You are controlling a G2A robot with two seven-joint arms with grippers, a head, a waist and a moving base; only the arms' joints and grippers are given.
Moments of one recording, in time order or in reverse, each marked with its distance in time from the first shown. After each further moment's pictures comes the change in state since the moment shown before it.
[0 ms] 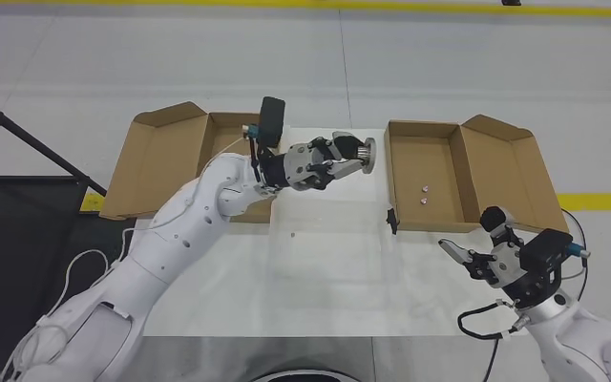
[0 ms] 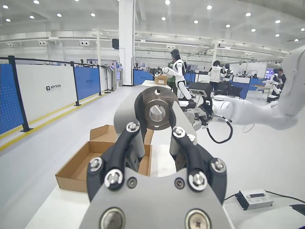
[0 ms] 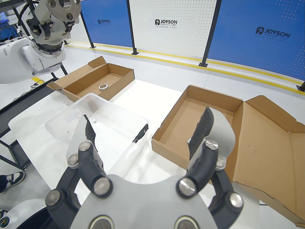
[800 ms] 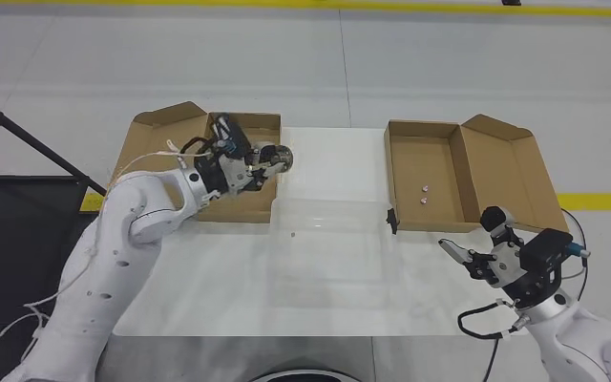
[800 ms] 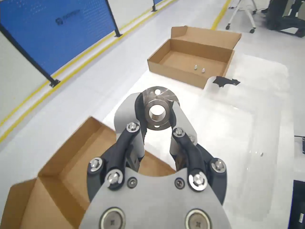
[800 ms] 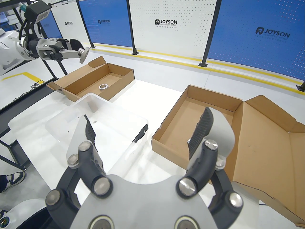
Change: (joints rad) left arm 0.445 0.196 -0.555 -0.521 0.064 0.376 -0.950; right arm 0.000 0.000 0.000 0.000 0.000 0.000 0.000
